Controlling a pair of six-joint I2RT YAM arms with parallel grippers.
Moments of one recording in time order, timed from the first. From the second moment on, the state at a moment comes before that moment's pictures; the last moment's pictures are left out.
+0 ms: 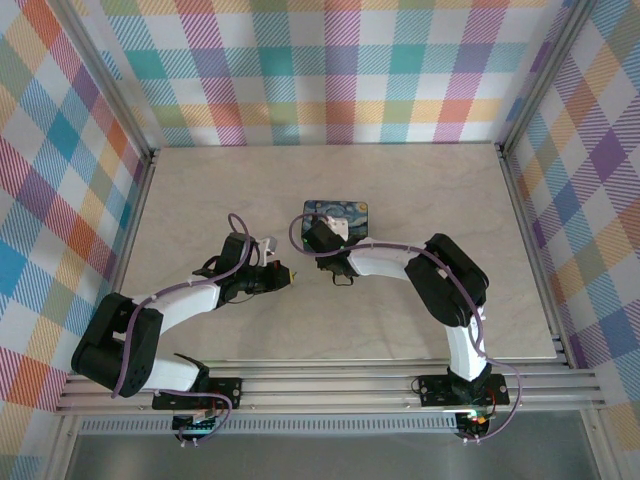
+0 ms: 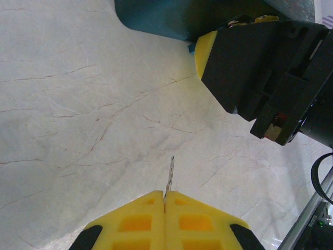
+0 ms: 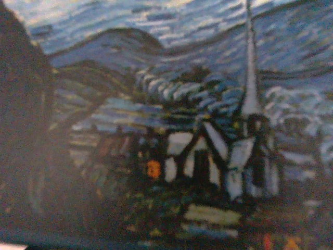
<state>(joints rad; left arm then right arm) -0.41 1.37 0.56 0.00 0.48 -0.58 0.84 1.98 1.24 -0.32 0.39 0.72</state>
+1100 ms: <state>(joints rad) -0.45 1.36 0.49 0.24 0.59 -0.41 0.77 1.77 1.19 -0.48 -0.06 0.70</state>
